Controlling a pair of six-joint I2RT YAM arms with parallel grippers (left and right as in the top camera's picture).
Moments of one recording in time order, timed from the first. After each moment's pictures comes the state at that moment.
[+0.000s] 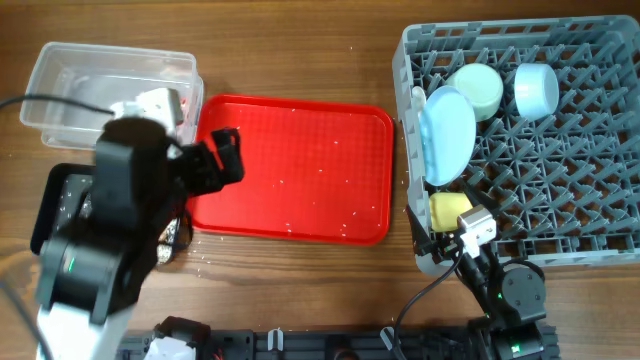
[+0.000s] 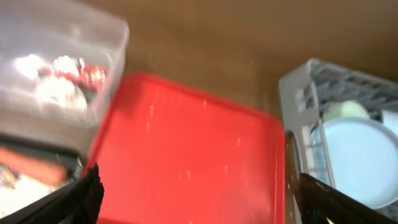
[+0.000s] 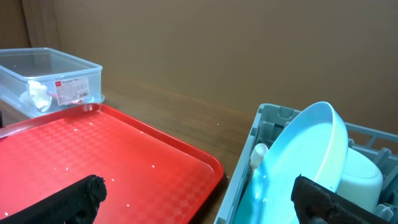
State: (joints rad) left arm -0.26 0.96 1.26 -0.93 -0.06 -0.43; right arm 0.22 0.03 0.01 0.02 -0.22 -0.12
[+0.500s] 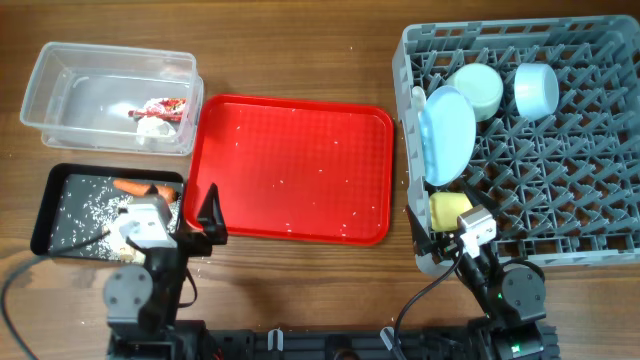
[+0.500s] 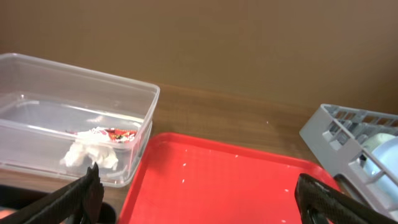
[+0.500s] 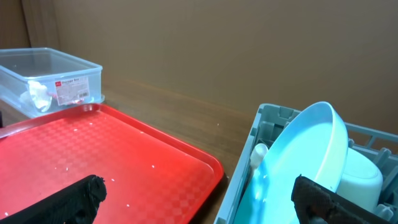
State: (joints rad) left arm -0.04 0.17 0.34 -0.33 0.04 -0.22; right arm 0.22 0.03 0.01 0.02 -0.22 -0.12
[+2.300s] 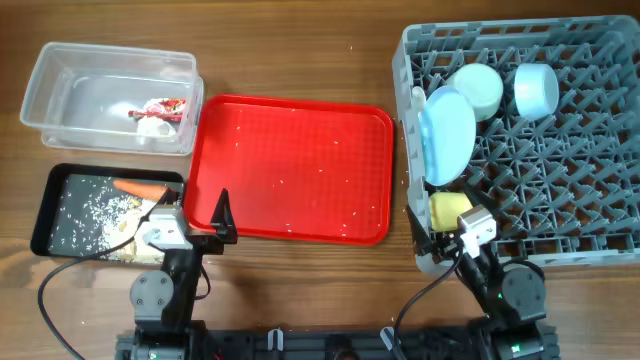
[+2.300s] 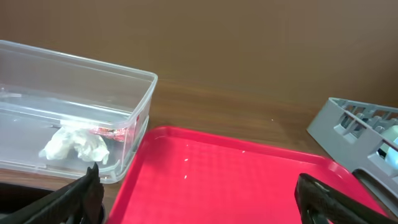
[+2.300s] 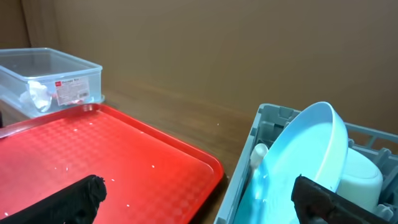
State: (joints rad) left arm -0.04 0.01 0.02 -0.08 0.05 -0.22; right arm 0.22 0.03 0.01 0.02 -0.22 -0.12
